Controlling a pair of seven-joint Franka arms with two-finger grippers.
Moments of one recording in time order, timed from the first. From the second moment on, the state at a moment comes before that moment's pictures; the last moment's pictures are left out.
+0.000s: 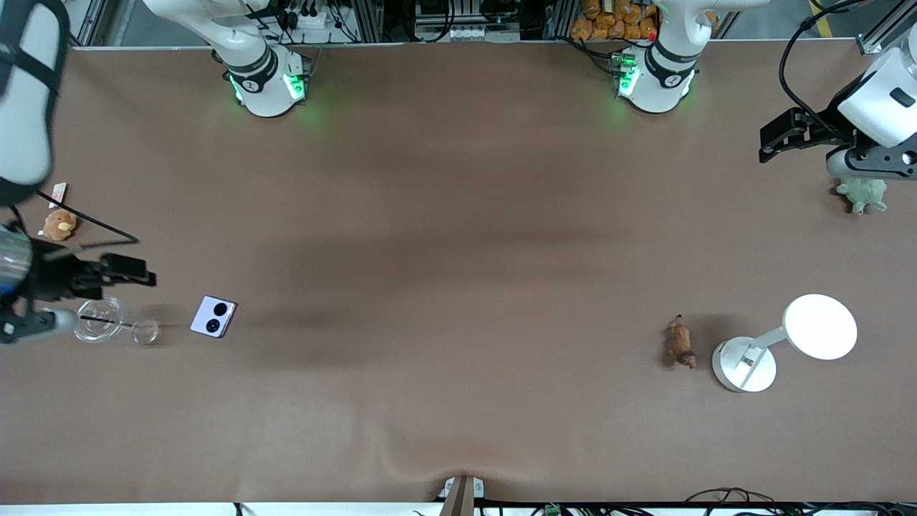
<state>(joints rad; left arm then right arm) -0.06 -0.05 -0.05 -1.57 0.00 1.44 -0.02 0.12 0.45 -0.23 -1.09 0.23 1.42 -0.27</state>
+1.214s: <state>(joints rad) -0.06 -0.05 -0.05 -1.57 0.00 1.45 -0.02 0.10 0.42 -0.23 -1.08 0.23 1.27 -0.28</state>
